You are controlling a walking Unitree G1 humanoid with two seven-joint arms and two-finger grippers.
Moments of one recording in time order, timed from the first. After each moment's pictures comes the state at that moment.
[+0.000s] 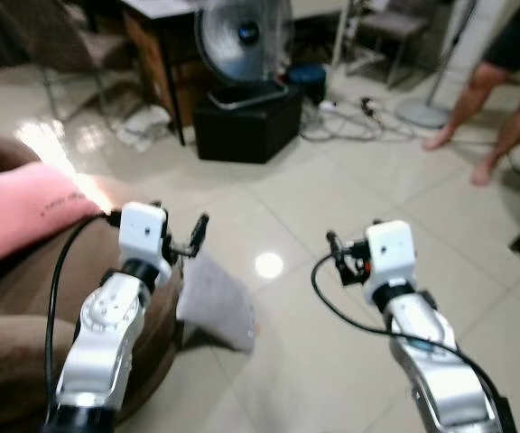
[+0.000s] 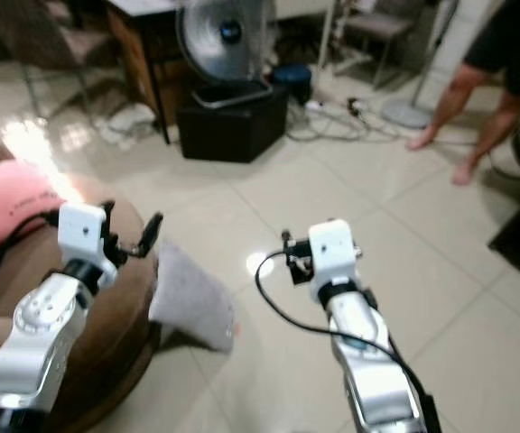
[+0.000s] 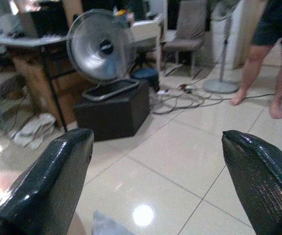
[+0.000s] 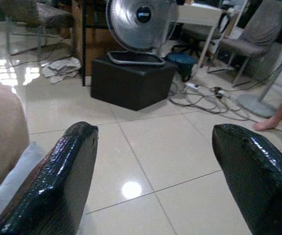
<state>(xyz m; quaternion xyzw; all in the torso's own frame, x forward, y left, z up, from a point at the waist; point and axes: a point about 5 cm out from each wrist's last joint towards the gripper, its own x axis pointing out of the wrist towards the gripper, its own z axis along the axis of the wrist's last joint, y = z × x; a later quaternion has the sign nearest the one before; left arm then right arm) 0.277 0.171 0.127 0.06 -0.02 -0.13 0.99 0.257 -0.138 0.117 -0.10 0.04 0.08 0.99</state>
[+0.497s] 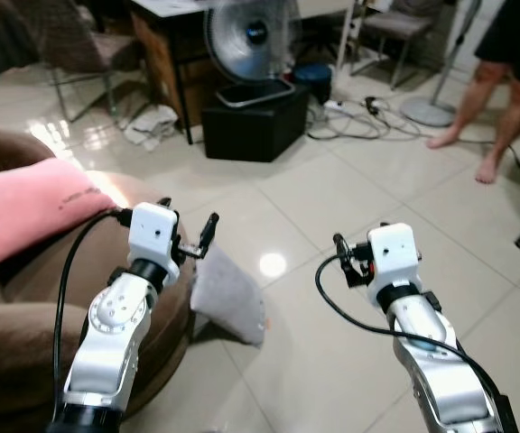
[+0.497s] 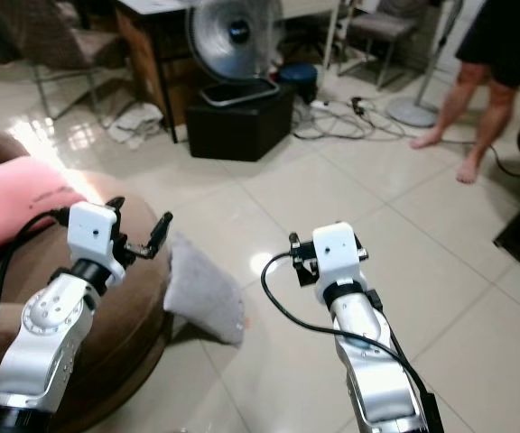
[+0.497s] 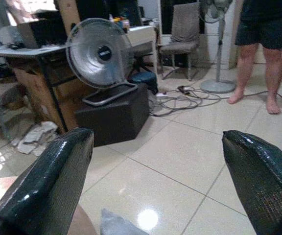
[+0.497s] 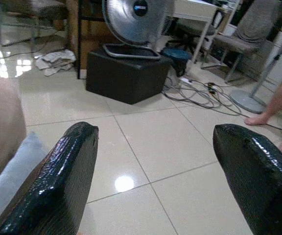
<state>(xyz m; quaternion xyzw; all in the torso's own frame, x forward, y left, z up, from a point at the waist) 0.277 0.165 0.125 0.07 -0.02 -0.14 0.99 0.259 -0.144 0.108 -0.12 0.05 0.06 0.99</state>
